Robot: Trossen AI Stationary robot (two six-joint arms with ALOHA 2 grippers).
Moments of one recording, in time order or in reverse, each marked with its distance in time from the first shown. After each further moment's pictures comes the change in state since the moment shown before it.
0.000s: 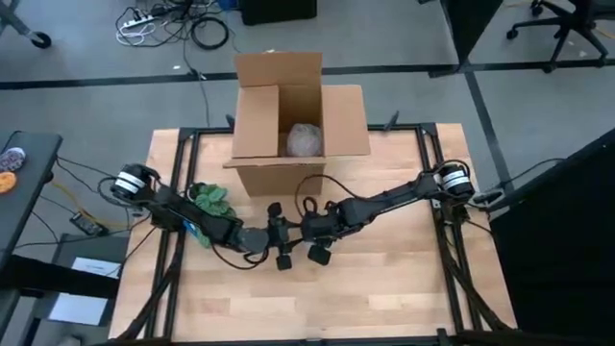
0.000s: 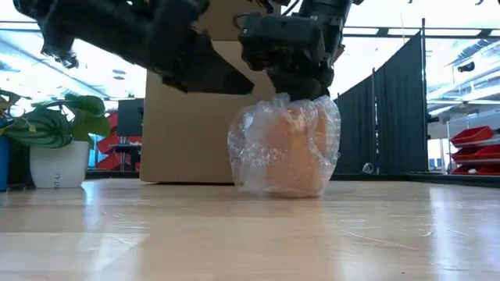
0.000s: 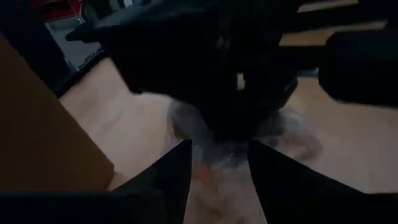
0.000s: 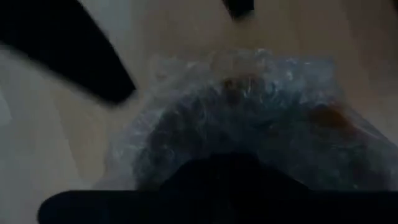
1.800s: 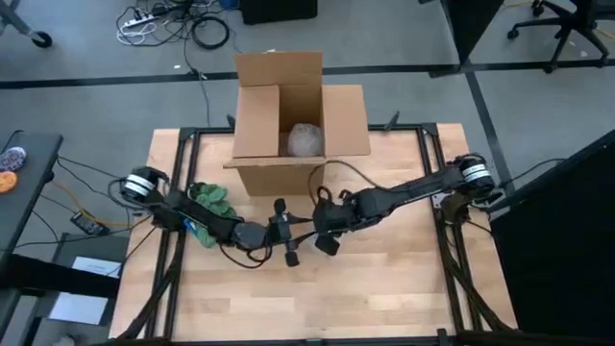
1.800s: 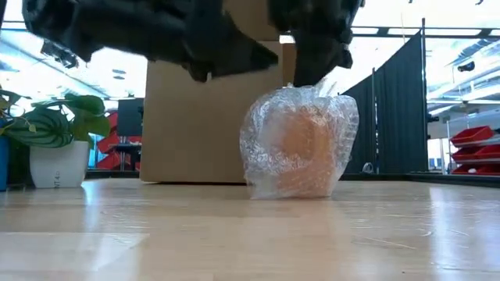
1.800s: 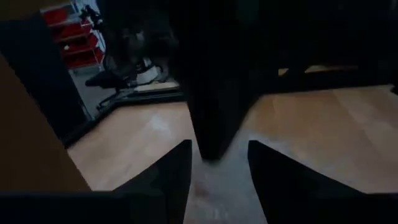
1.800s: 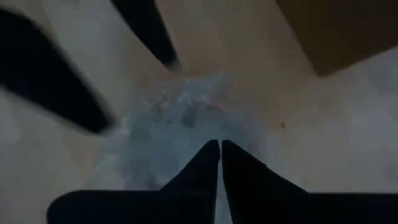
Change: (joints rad) left arm 0.019 0.079 0.001 0.380 -0.013 0.148; right arm 0.009 -0.203 -0.010 -0.091 0.149 0.098
